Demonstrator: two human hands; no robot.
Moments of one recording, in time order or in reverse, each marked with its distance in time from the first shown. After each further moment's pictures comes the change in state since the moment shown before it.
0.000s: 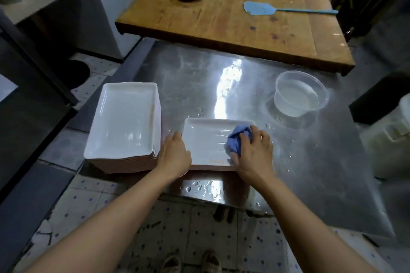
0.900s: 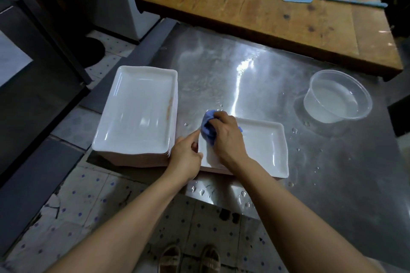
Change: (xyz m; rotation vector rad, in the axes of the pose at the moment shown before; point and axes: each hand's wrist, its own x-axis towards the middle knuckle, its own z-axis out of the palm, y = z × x) left_hand 0.007 -0.020 0.014 -0.480 0.059 -0.069; right_hand 0.059 -0.088 0.030 0.457 -0.023 -0.329
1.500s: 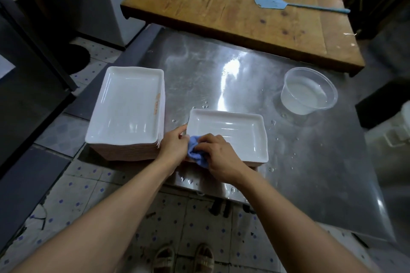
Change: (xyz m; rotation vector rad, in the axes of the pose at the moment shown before) left_hand 0.000 0.006 0.001 -0.212 -0.004 -0.127; right_hand -0.064 -0.008 -0.026 -0.050 -0.329 -0.035
